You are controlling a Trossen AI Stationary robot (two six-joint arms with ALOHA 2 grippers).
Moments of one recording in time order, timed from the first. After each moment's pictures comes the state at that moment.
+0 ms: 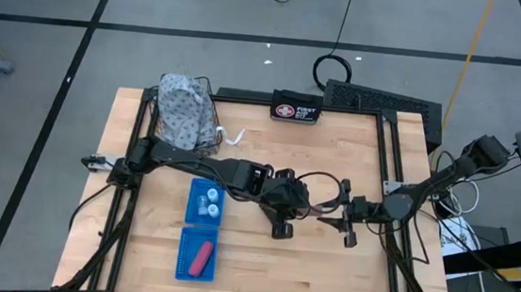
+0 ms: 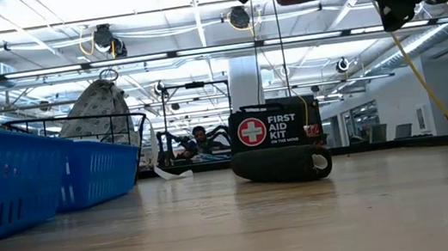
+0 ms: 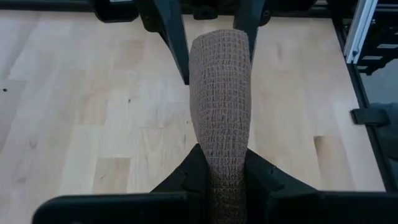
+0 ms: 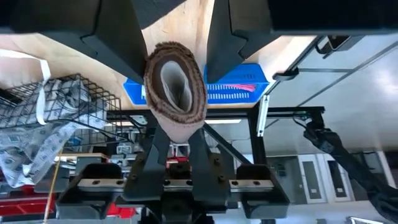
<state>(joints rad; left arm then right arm) -0.17 2.12 2.07 -0.74 -0.07 -0.16 0.58 0.95 0.15 0.85 0.48 0.06</state>
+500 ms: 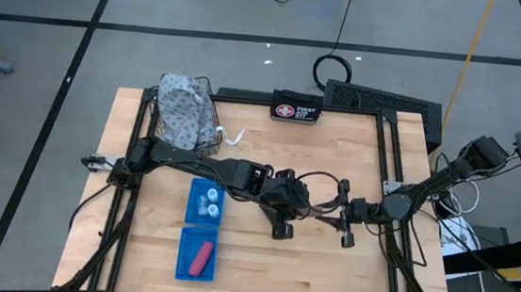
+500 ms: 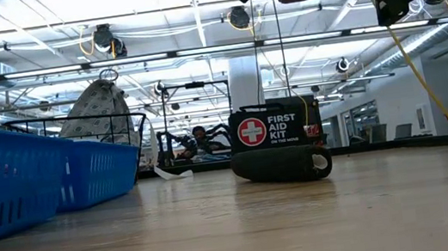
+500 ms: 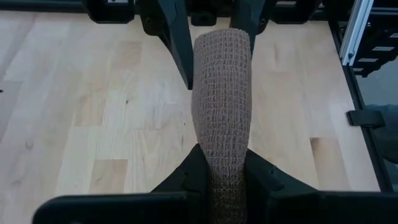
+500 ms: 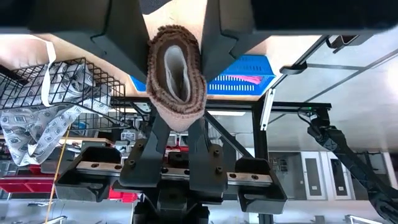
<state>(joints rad) -0.17 2.12 2.07 -0.73 -0.07 -0.16 0.57 1.03 0.15 1.00 0.47 -0.03</state>
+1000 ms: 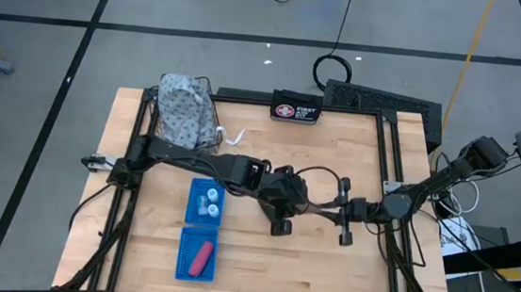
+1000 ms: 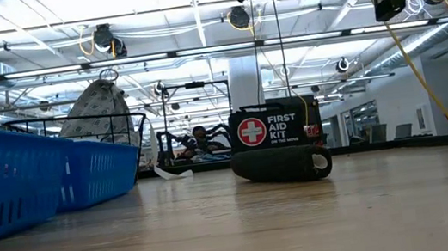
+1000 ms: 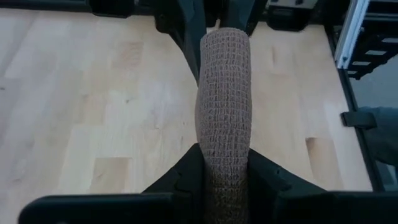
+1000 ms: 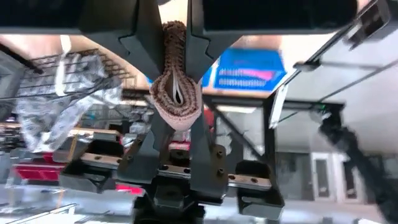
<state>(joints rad) -0.17 2.09 2.06 -0.80 -0.02 -0.18 0.57 1.03 0.16 0.98 0.49 -0.07</state>
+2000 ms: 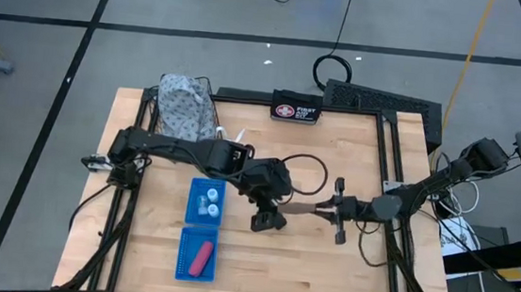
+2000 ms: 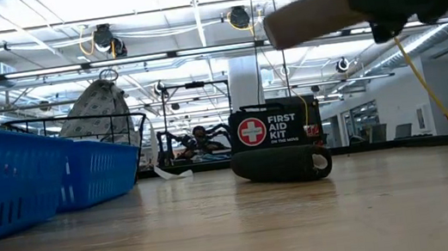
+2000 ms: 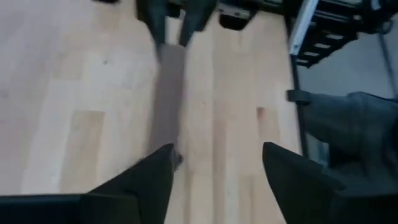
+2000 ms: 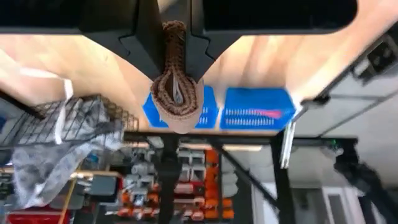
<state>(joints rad) -0.16 1.96 2.07 -0.95 0.11 -0.28 0.51 1.05 0.20 0.79 0.47 0.04</state>
